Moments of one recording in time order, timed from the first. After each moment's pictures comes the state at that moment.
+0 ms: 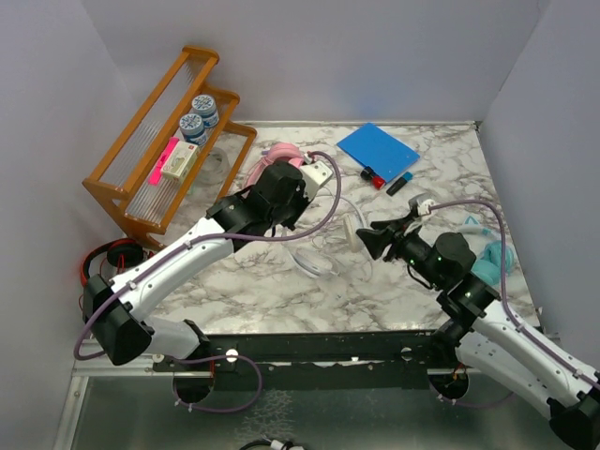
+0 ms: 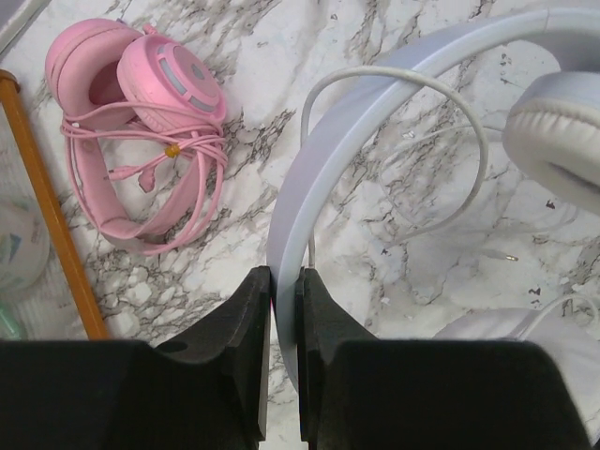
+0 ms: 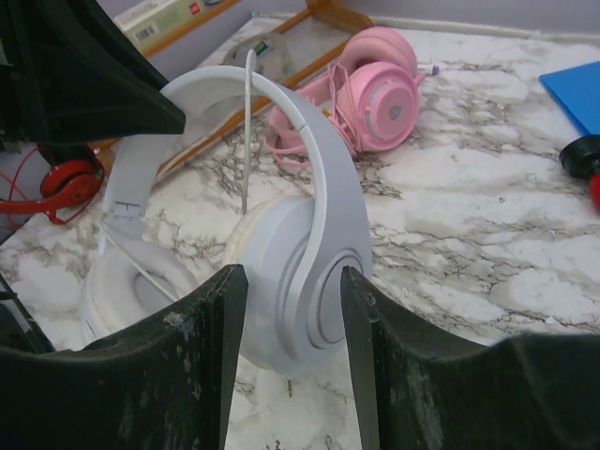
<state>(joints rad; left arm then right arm) -0.81 1.34 1.29 -0.58 -0.15 0.14 0.66 0.66 0.48 0.13 -0.04 0.26</state>
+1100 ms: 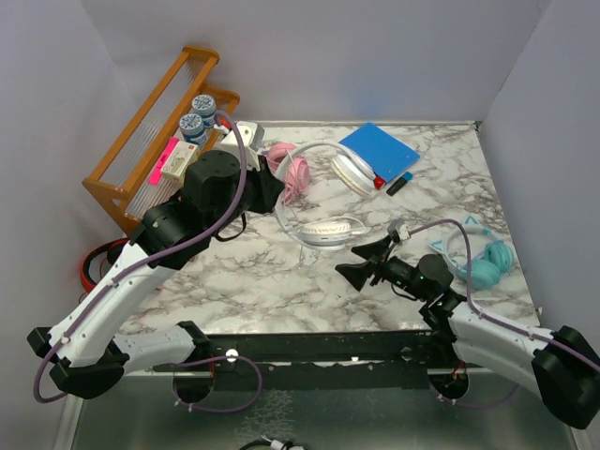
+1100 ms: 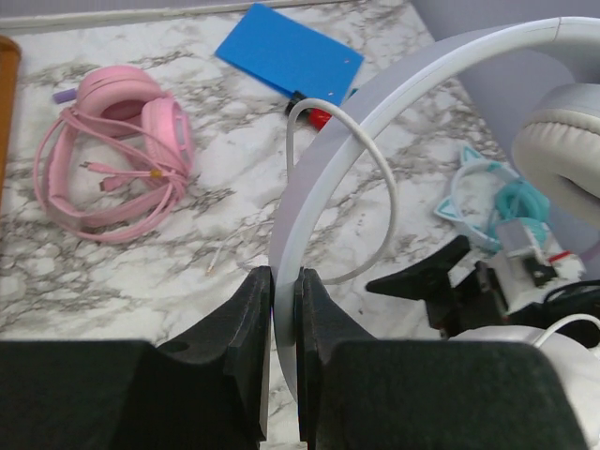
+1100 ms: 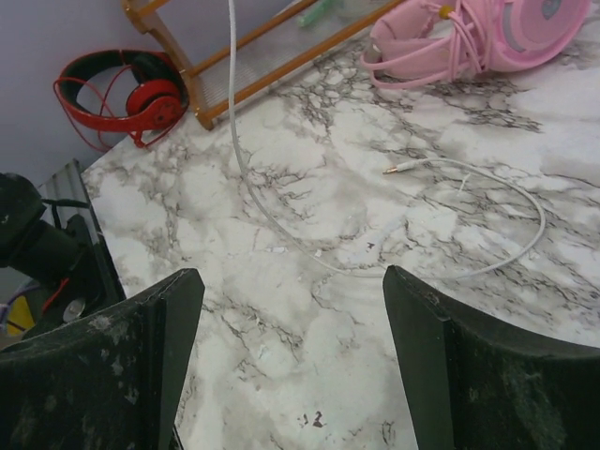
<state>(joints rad) -0.79 1.09 1.43 -0.69 -0.25 -0.40 0.66 0.83 0.11 0.70 -0.28 0.37</state>
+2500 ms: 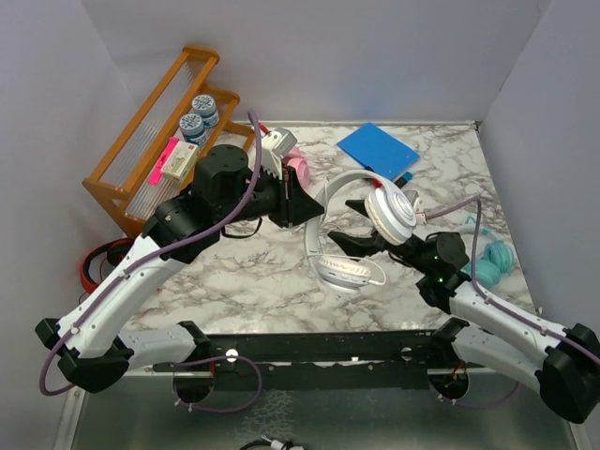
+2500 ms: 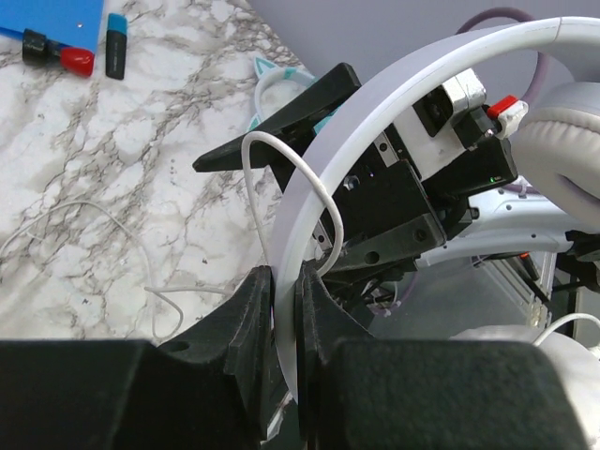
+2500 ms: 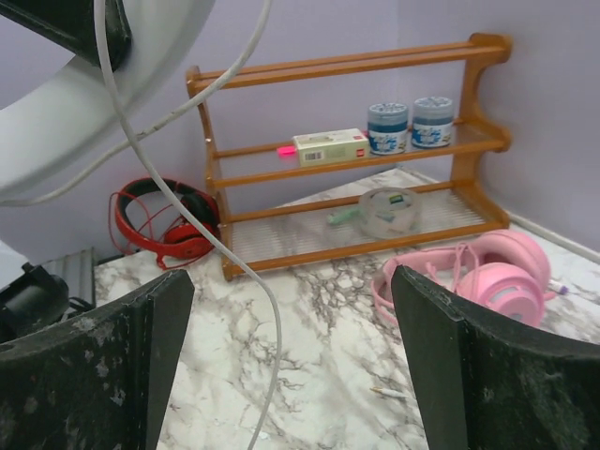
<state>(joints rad) -0.79 1.14 1.47 -0.61 0.33 -0.49 0.66 0.97 0.42 0.91 -0.41 0.21</state>
